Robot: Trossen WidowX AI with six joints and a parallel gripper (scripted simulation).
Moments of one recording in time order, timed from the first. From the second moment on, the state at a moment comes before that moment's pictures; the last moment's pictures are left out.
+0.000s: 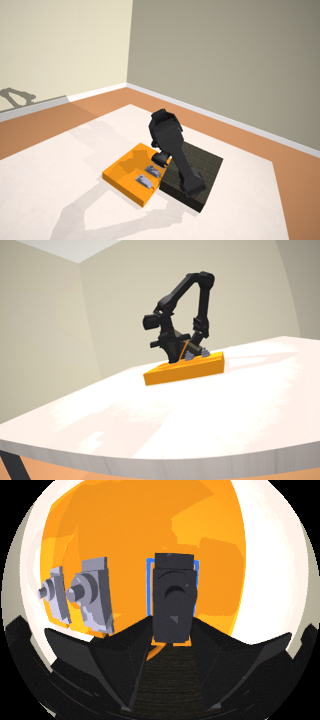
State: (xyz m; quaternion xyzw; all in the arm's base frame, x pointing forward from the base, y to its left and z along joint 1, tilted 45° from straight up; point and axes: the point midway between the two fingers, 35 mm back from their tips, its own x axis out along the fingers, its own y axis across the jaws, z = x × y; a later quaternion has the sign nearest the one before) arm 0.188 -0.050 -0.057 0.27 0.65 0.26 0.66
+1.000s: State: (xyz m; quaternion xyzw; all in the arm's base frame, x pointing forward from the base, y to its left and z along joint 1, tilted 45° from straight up) arm 0.206 -0.080 -0.032 0.28 0.65 0.26 0.66
